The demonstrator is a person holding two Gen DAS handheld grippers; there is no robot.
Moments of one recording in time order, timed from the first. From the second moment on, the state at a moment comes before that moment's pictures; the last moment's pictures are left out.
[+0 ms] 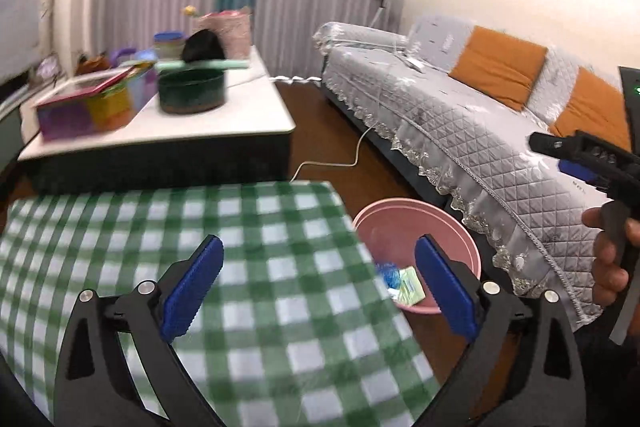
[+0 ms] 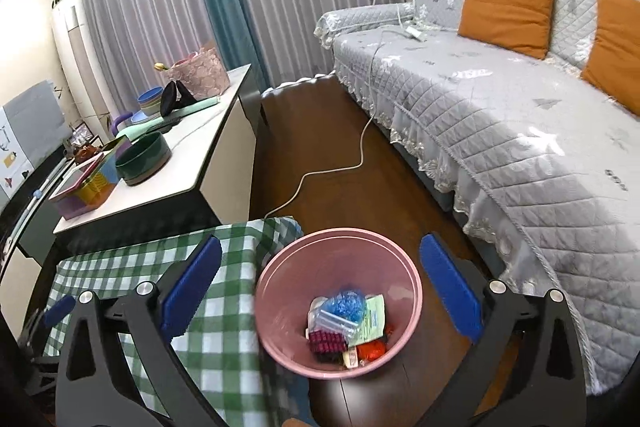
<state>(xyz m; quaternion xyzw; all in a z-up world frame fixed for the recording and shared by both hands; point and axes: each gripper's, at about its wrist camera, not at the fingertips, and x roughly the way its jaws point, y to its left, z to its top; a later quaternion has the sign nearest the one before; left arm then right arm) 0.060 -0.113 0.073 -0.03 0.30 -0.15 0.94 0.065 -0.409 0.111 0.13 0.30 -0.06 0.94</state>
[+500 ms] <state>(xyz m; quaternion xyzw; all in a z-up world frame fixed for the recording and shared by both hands) -0.022 -0.036 0.062 -0.01 0.30 -0.05 0.95 -0.041 -0.295 0.094 0.05 0.29 -0.06 0.95</state>
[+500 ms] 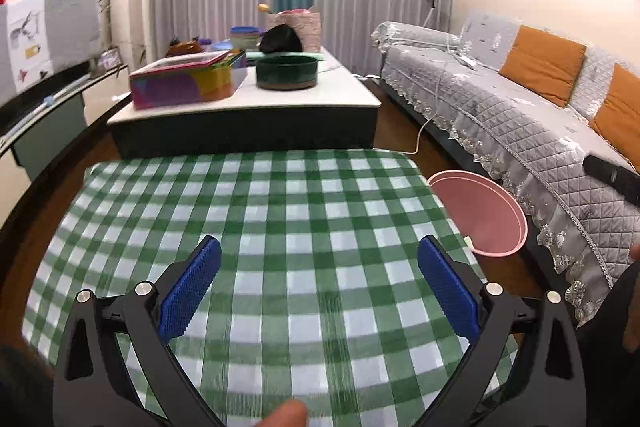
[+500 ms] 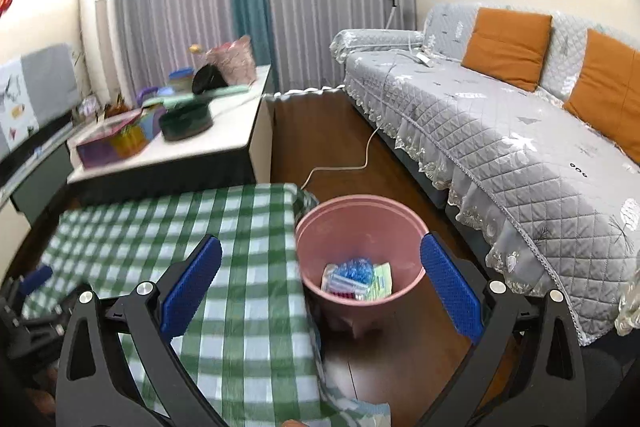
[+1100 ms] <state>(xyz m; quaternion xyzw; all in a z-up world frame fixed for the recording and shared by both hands) -0.043 -0.030 0.035 -0.04 0.32 -0.04 0.95 -0.060 -0.248 0.050 0.01 0.32 -0.05 0.95</state>
